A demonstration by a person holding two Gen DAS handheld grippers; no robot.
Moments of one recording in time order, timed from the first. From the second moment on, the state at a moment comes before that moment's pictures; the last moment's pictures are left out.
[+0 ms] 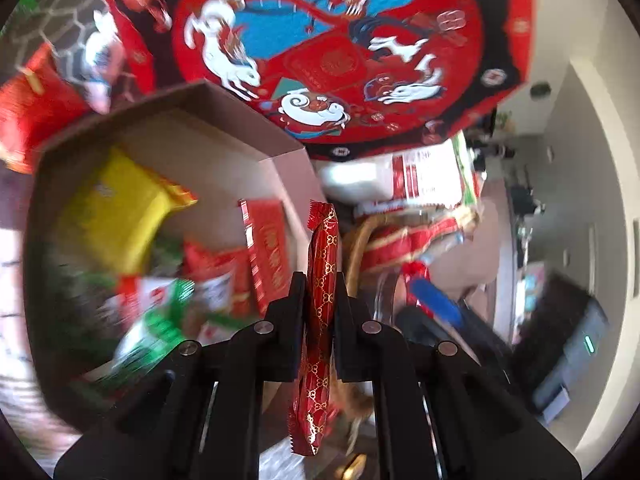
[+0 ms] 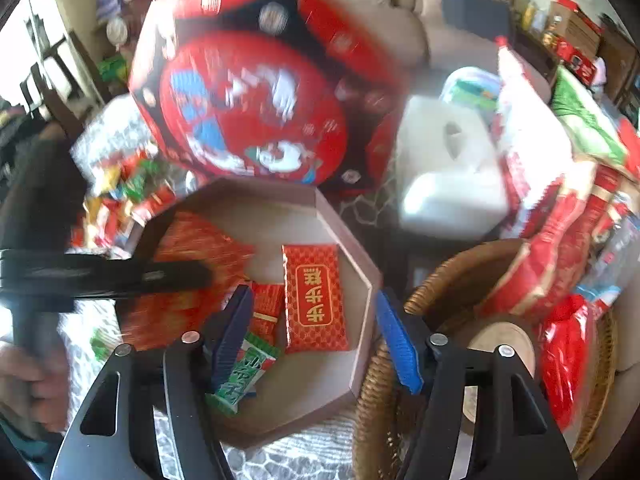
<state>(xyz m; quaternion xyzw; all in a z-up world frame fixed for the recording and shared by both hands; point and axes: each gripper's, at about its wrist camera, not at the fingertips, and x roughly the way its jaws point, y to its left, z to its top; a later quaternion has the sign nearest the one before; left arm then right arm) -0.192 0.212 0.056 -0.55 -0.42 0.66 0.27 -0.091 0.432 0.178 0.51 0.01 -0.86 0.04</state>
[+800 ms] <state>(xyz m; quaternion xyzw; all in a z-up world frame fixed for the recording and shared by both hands) -0.172 0.195 0.117 -0.55 -0.29 0.75 0.22 -0.078 0.407 0.172 0.51 0.00 -0.86 0.07</state>
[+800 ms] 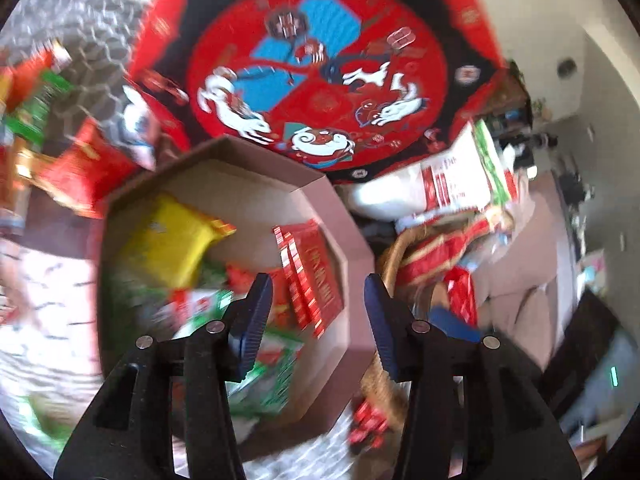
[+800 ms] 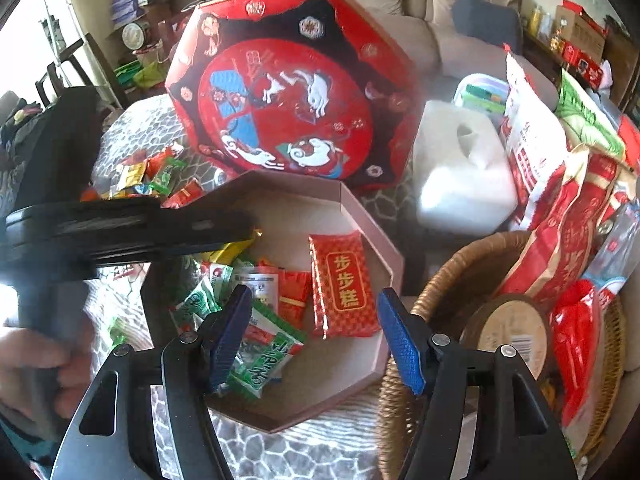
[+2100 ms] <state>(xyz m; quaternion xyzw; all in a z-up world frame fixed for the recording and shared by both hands) 0.007 -0.057 0.070 -0.56 -0.06 0.83 0.01 -0.017 0.158 0.108 0.52 0.04 -0.84 0.13</state>
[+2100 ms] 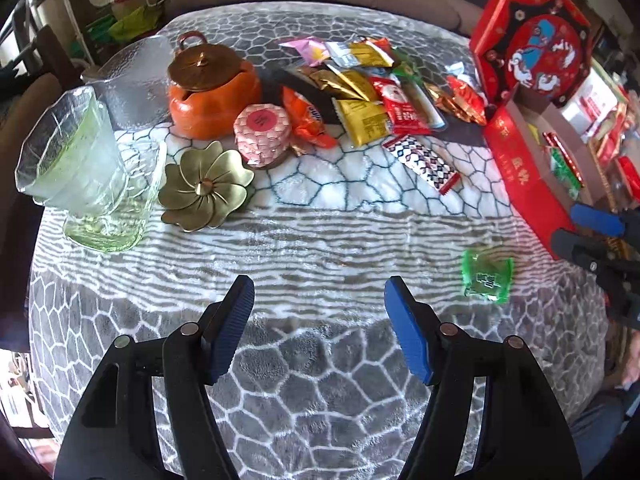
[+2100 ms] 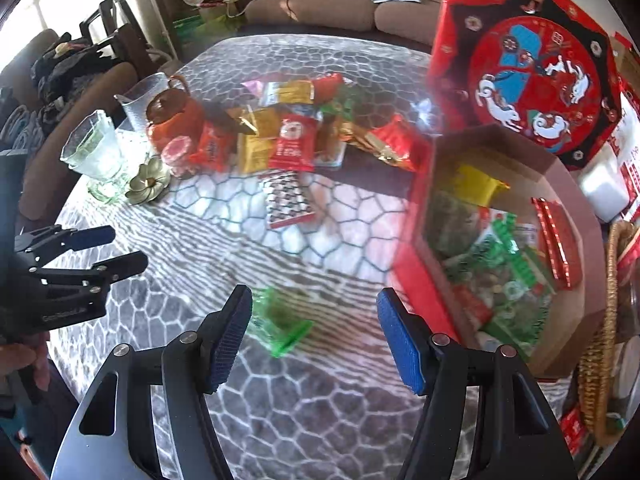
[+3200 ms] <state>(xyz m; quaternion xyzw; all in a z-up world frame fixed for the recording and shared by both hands) -0.020 -0.053 0.026 -0.57 -0.33 0.73 0.20 0.004 0.160 0.064 0.47 -0.10 -0.84 0.25</state>
